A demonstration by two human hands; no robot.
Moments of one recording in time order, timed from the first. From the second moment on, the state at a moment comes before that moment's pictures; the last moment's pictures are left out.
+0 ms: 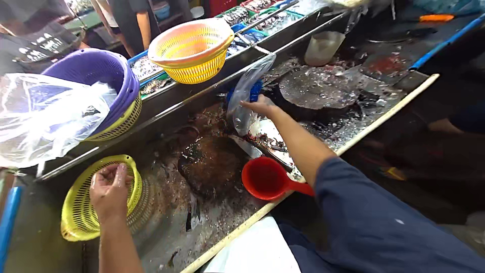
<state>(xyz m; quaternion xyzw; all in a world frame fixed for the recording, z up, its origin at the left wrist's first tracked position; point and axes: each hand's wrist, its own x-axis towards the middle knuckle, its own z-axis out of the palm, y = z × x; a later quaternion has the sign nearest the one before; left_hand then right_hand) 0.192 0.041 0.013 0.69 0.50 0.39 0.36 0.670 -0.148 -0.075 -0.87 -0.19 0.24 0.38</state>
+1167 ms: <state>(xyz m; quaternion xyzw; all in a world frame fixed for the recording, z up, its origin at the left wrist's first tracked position) 0.169 0.112 0.132 0.80 0.42 0.39 0.15 0.498 -0.128 0.144 -0.50 -0.22 -0.01 0.84</state>
